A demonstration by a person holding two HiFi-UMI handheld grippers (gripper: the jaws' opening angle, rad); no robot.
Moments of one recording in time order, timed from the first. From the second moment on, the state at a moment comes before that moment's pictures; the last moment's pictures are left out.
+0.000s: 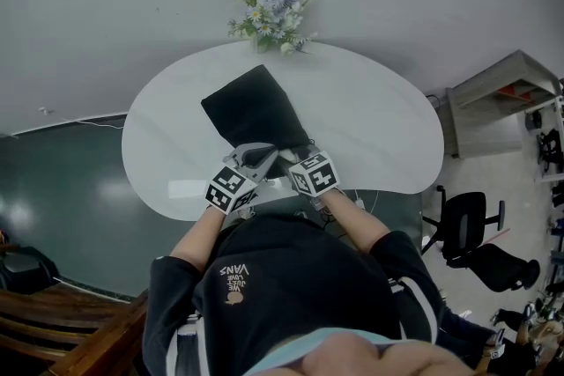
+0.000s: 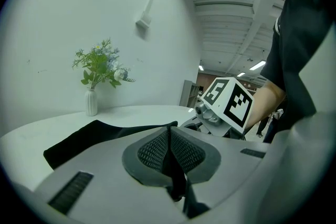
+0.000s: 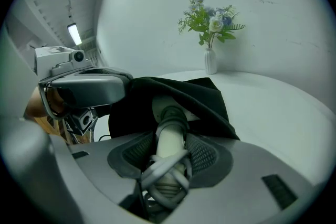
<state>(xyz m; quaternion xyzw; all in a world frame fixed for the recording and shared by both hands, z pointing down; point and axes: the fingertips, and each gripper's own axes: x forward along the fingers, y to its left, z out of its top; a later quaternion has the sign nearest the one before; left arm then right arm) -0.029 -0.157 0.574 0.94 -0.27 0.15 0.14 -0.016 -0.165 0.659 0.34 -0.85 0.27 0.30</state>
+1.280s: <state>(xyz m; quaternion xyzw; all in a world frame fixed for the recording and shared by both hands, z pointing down) -0.086 -0.185 0.570 0.94 -0.23 0.15 0.18 -0.109 -0.257 0.671 0.34 -0.87 0.25 0.24</state>
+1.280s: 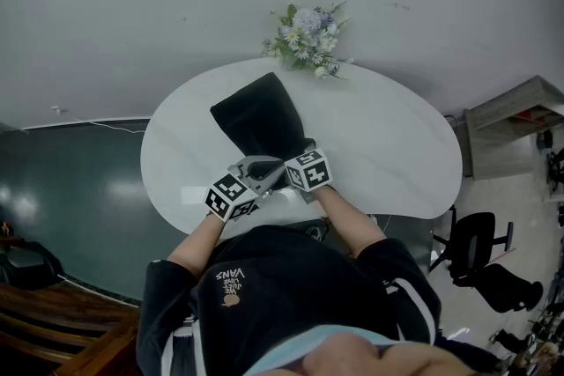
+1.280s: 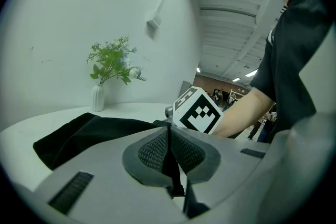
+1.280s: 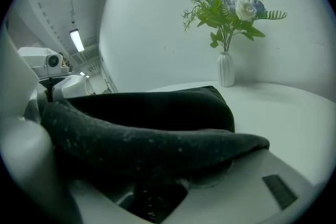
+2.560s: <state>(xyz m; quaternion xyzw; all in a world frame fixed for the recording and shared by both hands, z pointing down) -0.058 -0.171 0.610 0.92 -0.30 0.19 0.18 -0.009 -0.250 0.643 0.47 -0.84 0.23 0.15</state>
